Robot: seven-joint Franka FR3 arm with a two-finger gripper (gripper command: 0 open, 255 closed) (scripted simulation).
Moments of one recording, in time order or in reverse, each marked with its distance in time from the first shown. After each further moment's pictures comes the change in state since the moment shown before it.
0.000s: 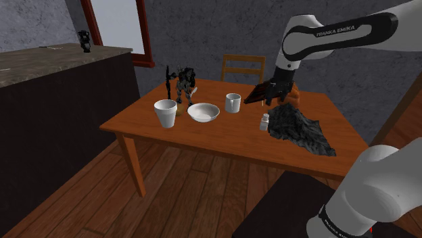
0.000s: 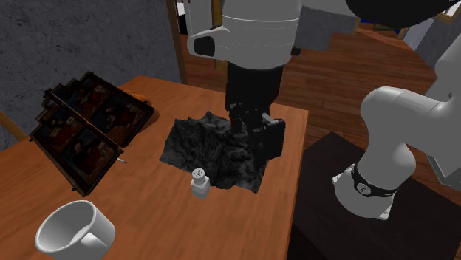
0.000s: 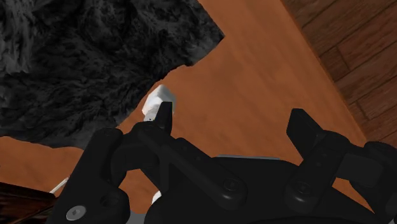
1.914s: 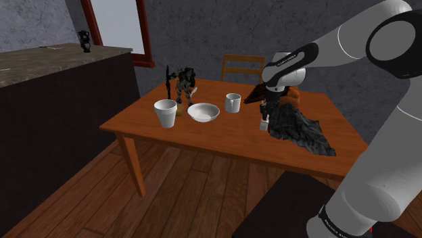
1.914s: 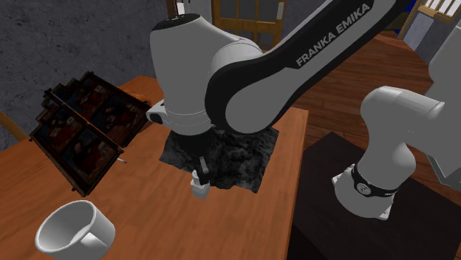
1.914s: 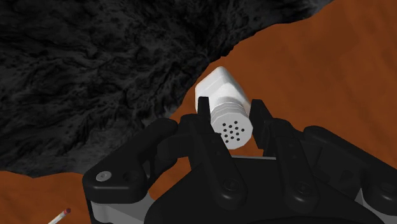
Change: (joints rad) arm -0.008 0.466 -0.156 0.086 0.139 0.328 -0.242
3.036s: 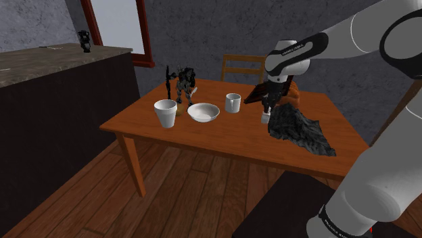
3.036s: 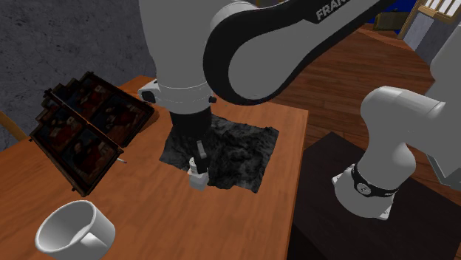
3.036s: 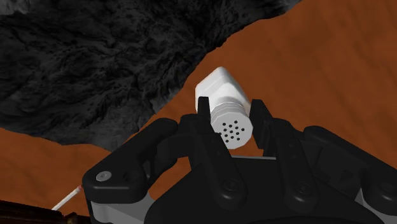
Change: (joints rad) arm 0.002 -0.064 0.006 0.064 -0.035 -0.120 0.030
